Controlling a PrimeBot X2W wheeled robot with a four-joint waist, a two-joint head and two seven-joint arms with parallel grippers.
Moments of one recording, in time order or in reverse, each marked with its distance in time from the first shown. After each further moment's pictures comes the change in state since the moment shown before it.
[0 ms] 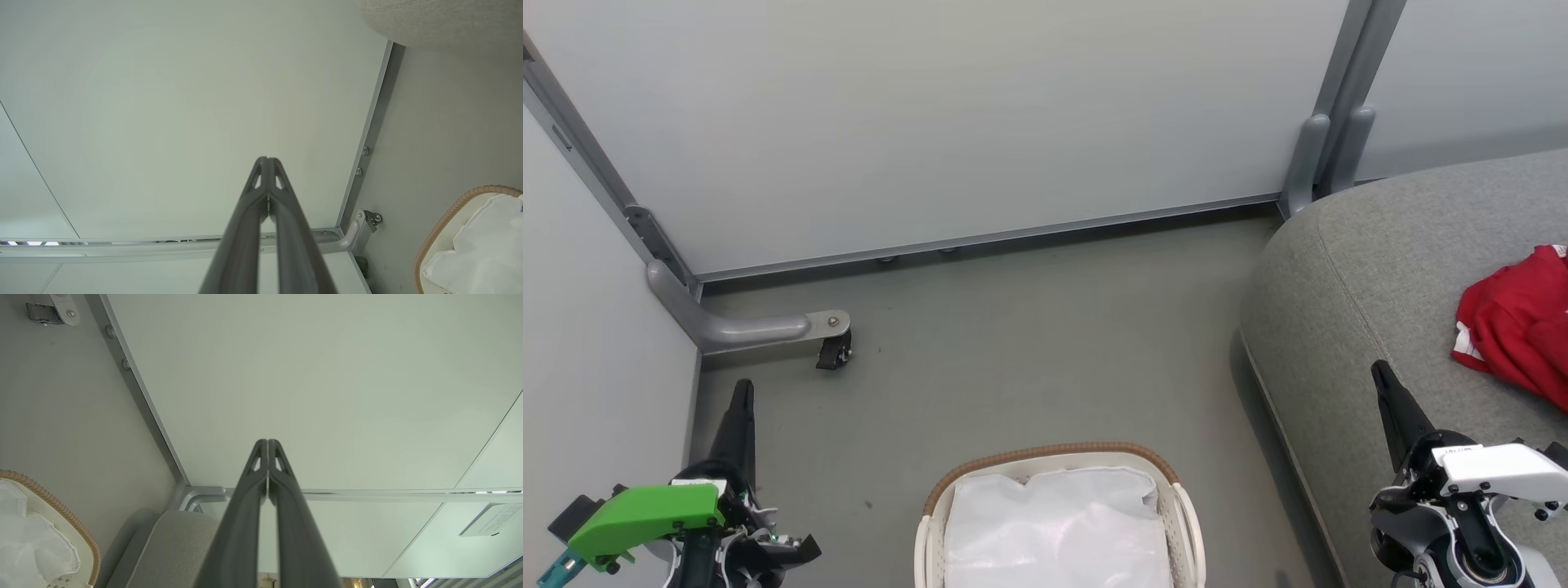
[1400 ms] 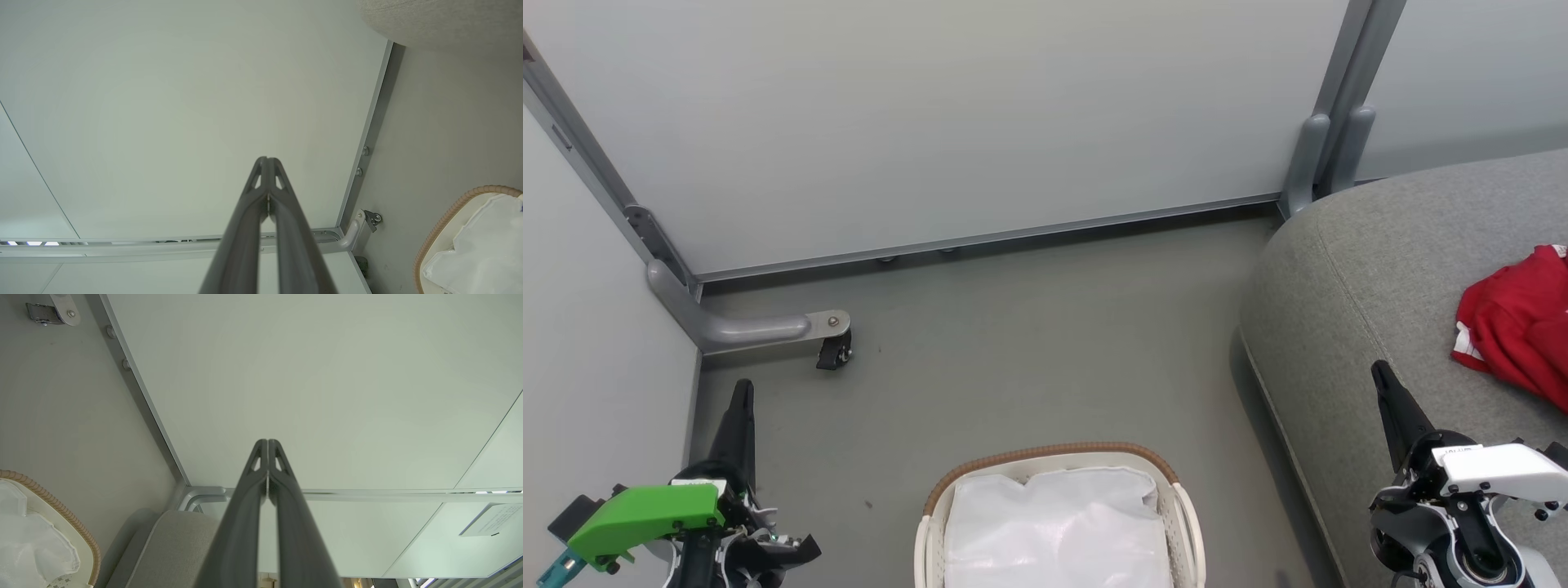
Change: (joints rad) left arm 0.000 0.000 0.001 0.000 0.000 0.000 0.001; right arm 0.000 0.000 0.000 0.000 0.000 0.000 0.000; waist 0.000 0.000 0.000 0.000
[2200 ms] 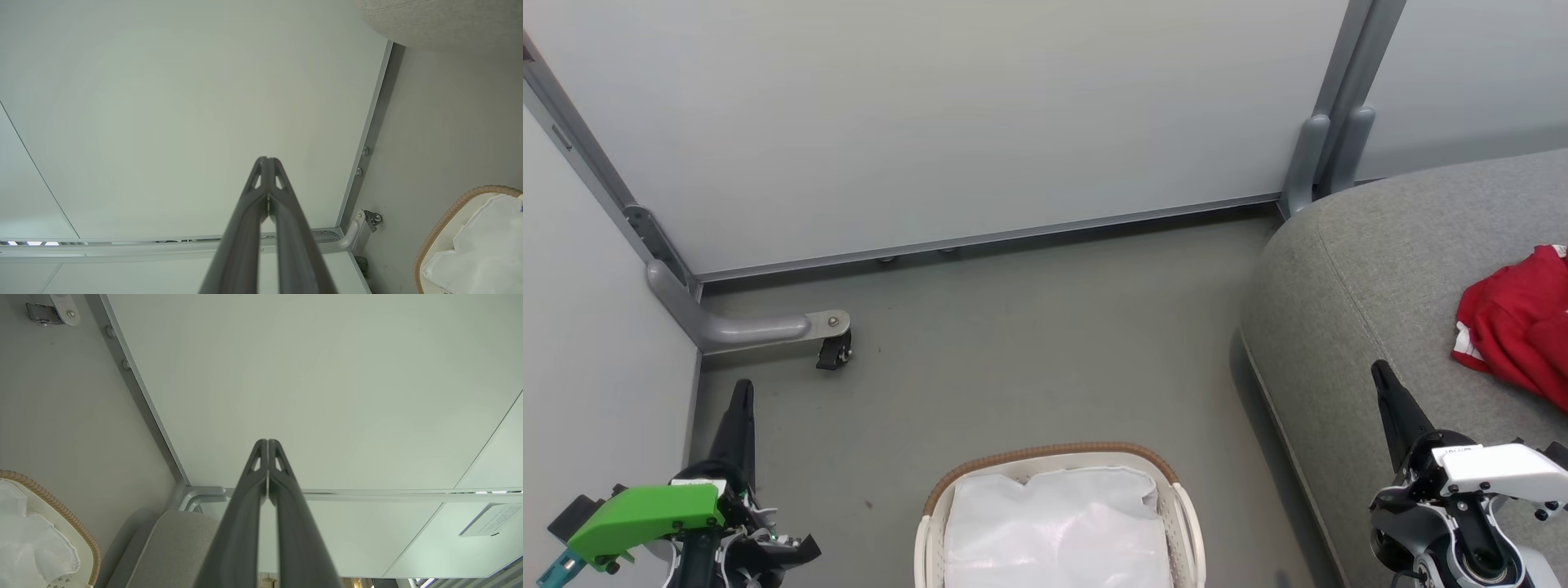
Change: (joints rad) left arm 0.000 0.000 0.000 0.000 0.000 0.000 0.000; right arm 0.000 0.000 0.000 0.000 0.000 0.000 0.000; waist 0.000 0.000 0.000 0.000
